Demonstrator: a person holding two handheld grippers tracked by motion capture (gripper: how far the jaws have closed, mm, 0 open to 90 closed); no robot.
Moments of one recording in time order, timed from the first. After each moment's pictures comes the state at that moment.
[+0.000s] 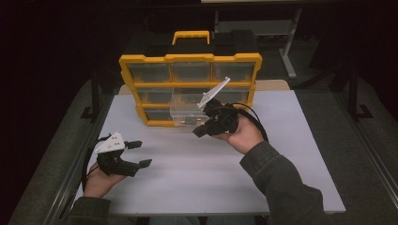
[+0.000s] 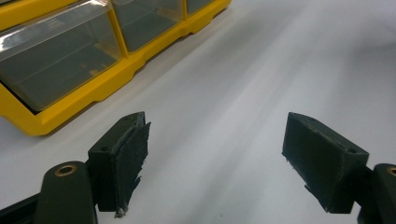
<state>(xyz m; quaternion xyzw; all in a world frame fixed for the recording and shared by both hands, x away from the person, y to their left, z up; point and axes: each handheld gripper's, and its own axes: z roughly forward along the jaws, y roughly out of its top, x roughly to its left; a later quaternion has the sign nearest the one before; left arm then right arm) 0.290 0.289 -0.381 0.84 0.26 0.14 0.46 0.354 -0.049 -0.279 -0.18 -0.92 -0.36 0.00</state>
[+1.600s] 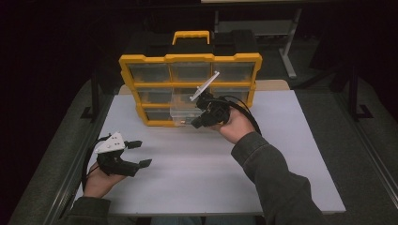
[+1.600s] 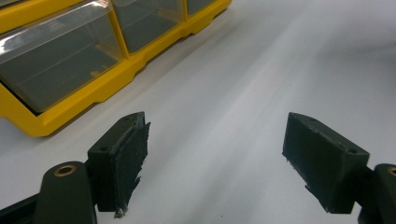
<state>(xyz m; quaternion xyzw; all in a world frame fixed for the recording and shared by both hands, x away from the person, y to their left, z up) 0.289 0.289 -0.380 0.84 0.25 0.14 0.46 0.384 -0.032 -0.285 -0.20 -0.92 -0.32 -0.03</state>
